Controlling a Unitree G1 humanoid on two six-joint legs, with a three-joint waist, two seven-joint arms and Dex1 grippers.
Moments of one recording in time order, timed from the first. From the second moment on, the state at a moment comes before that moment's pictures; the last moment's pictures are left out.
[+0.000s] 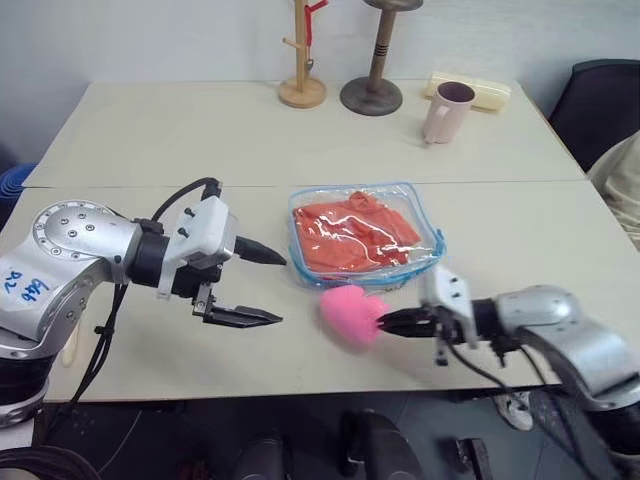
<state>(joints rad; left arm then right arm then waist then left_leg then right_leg) -0.55 1.01 0.01 -0.46 -0.64 0.72 -1.18 -0.26 -0.93 0.06 -0.44 0.44 0.57 1.10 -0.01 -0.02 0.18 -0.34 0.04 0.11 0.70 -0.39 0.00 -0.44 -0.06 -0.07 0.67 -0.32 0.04</state>
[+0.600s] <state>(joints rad) -0.76 0.70 -0.45 -0.21 -0.24 0.35 -1.26 -0.64 -0.99 0.22 0.27 -0.07 -0.33 1.23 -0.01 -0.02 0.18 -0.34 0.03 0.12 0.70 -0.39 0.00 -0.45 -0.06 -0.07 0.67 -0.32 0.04</state>
